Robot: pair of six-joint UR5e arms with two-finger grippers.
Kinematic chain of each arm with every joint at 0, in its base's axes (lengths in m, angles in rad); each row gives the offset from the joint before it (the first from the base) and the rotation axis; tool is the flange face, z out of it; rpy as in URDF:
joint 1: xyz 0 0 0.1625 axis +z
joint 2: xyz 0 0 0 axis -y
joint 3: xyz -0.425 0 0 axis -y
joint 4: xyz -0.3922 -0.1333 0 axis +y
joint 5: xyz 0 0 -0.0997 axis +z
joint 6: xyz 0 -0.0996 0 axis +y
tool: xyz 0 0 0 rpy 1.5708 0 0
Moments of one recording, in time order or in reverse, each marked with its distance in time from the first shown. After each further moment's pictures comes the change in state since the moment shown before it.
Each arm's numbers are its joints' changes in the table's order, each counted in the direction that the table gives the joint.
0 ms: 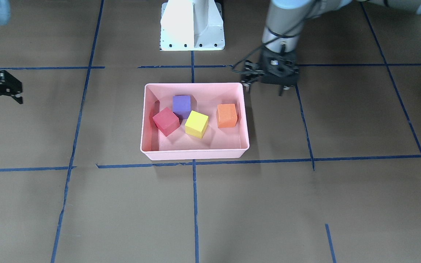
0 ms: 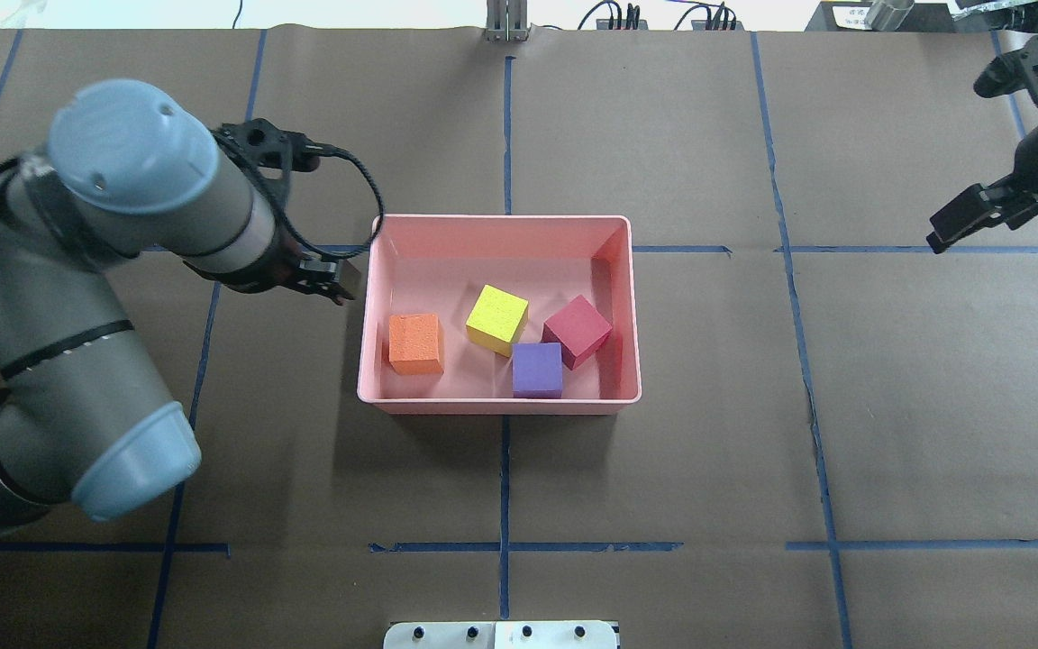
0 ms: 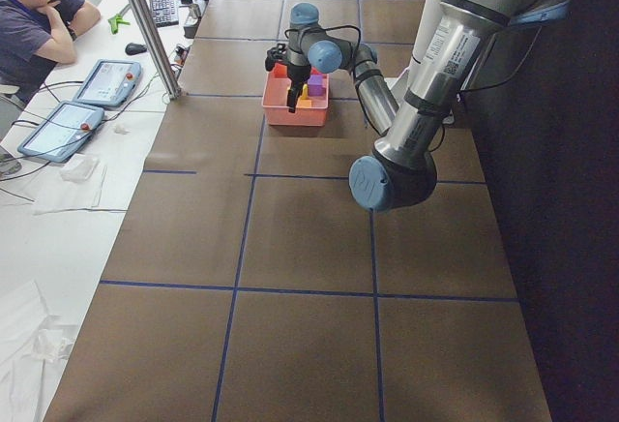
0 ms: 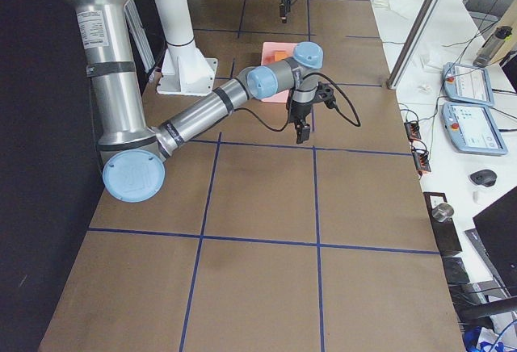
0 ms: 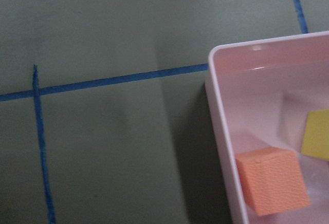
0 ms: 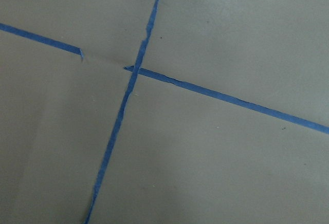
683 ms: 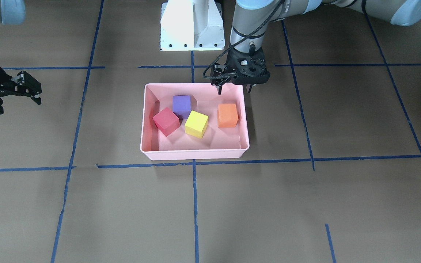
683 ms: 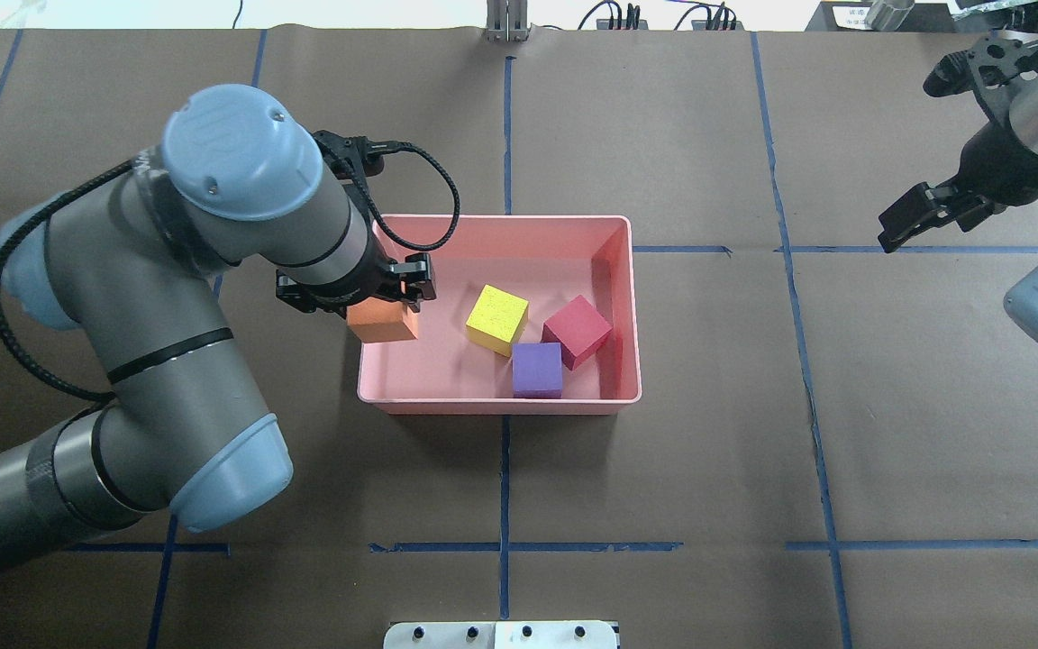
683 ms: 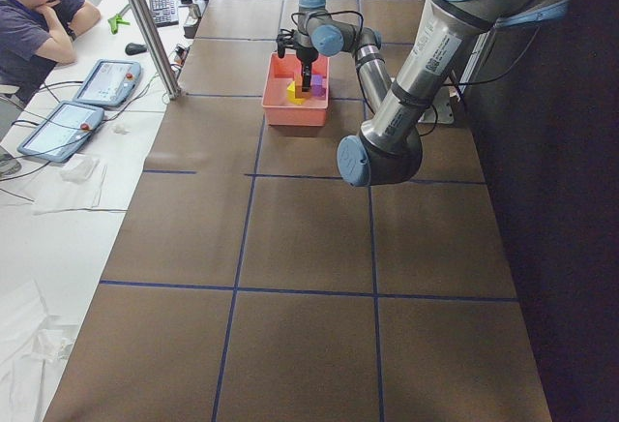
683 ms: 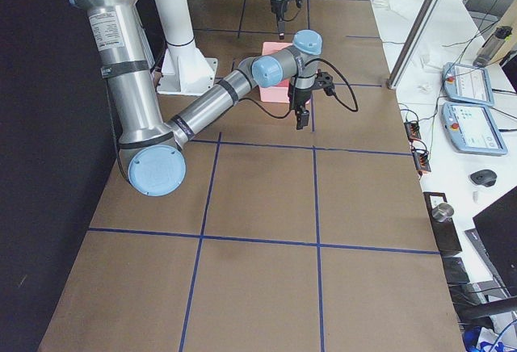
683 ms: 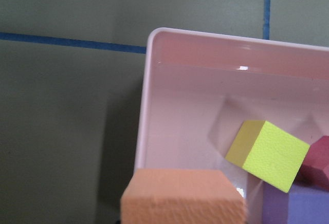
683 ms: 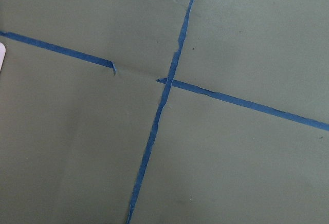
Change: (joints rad) left arm 0.210 -0.240 0.104 -0.003 -0.154 0.529; right arm -0.123 0.111 0.001 0.001 0.039 -0.215
